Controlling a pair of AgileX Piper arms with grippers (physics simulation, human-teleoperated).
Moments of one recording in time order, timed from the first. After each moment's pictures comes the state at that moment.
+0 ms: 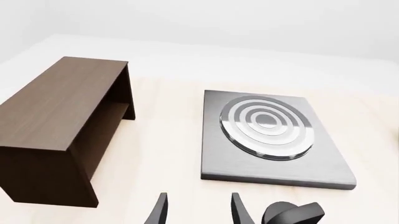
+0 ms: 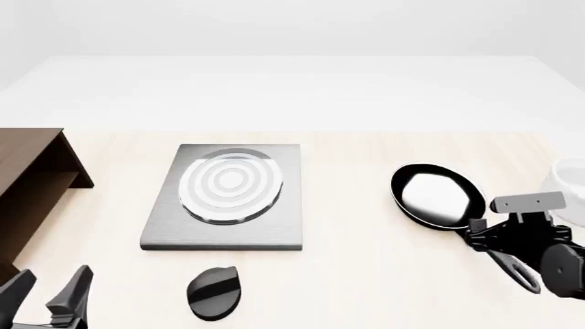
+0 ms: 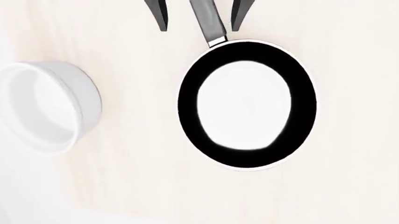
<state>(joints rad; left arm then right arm) 0.03 0.02 0.00 0.21 -0.07 -0.21 1.43 -0.41 -0.29 -0.25</state>
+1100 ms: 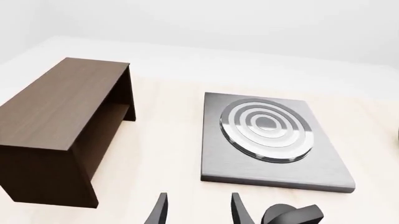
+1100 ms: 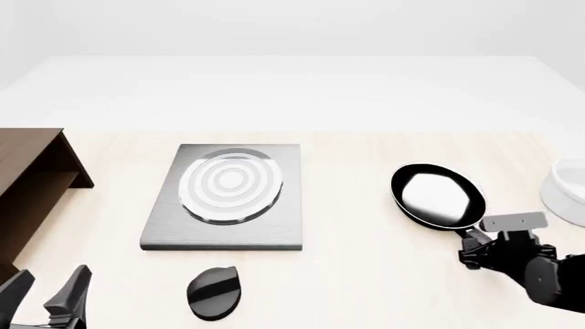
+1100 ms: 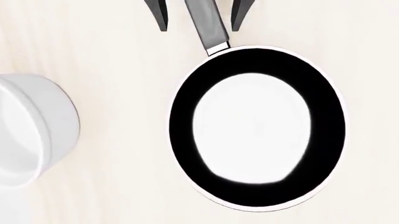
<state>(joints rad) 0.03 0.00 0.00 0.22 -0.08 -0.23 1.66 -0.38 -0.46 -0.27</state>
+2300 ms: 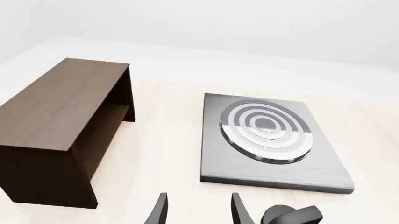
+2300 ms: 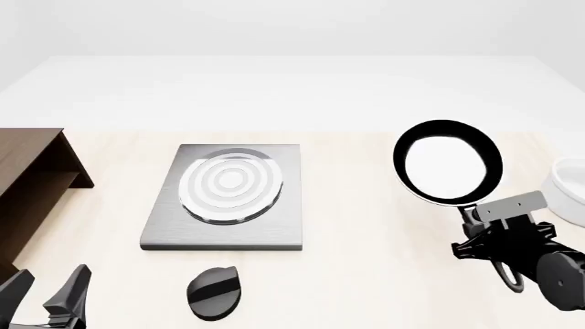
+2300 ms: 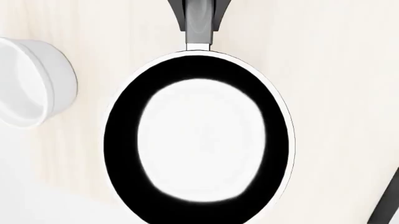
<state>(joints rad) 0.03 0.00 0.00 0.21 -0.08 -0.08 1.30 -0.38 -0.16 -0.29</state>
